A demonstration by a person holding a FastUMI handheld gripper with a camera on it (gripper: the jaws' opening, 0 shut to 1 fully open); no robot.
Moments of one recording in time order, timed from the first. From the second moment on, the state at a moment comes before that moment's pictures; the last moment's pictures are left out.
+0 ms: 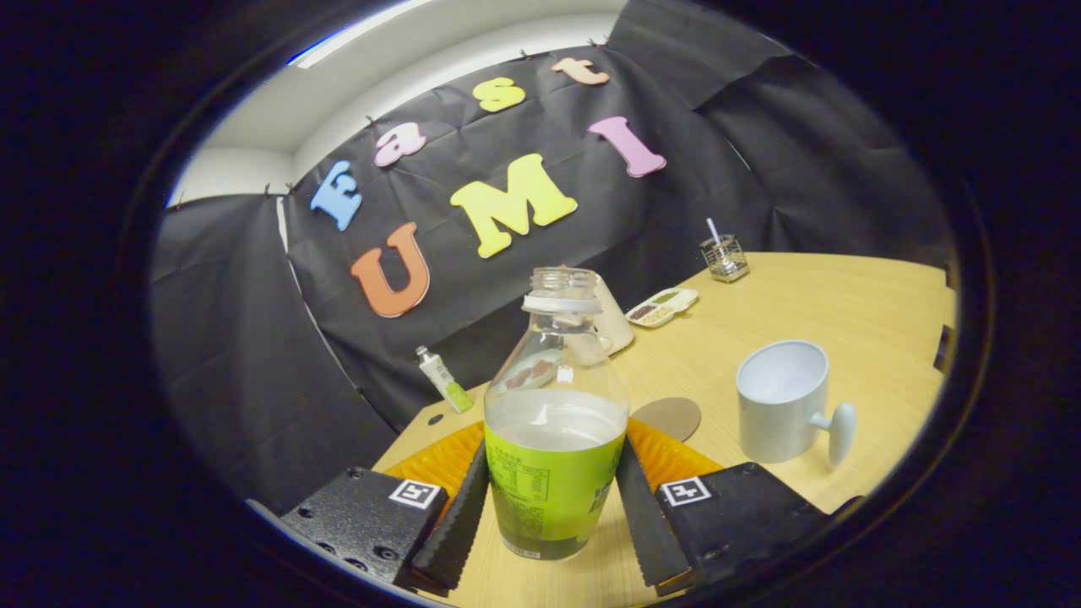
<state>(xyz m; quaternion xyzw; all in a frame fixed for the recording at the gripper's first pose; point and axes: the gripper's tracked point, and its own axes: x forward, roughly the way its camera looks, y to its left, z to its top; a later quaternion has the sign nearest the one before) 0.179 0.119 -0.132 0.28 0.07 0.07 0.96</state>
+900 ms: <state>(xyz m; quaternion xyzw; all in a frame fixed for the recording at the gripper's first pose) 0.188 0.097 -0.122 0.61 0.09 0.13 0.77</state>
